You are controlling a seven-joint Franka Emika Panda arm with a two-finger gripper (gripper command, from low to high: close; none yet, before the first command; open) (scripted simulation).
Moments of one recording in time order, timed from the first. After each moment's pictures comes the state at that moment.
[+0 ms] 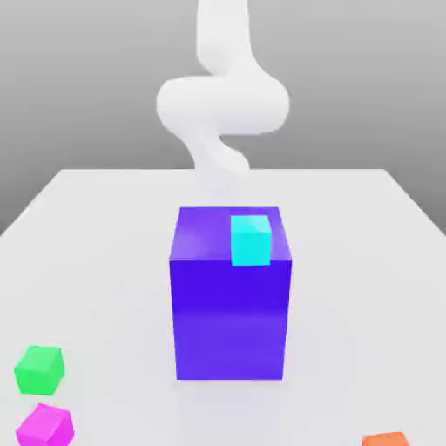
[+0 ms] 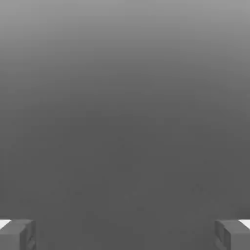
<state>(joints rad) 0.00 -0.71 -0.03 -2.30 0.01 2.32 0.78</state>
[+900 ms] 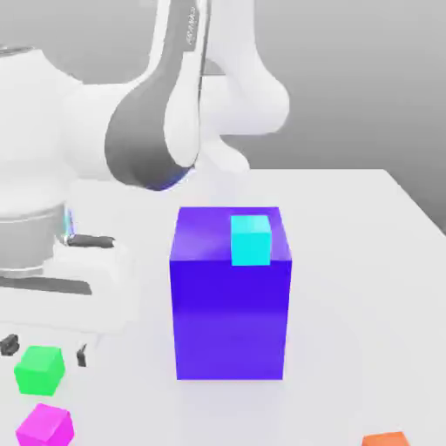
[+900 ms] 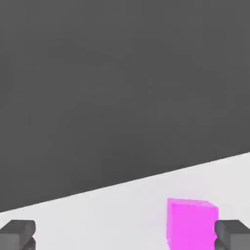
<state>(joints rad) -0.11 0.27 -0.26 -2.25 0.23 2.58 0.51</state>
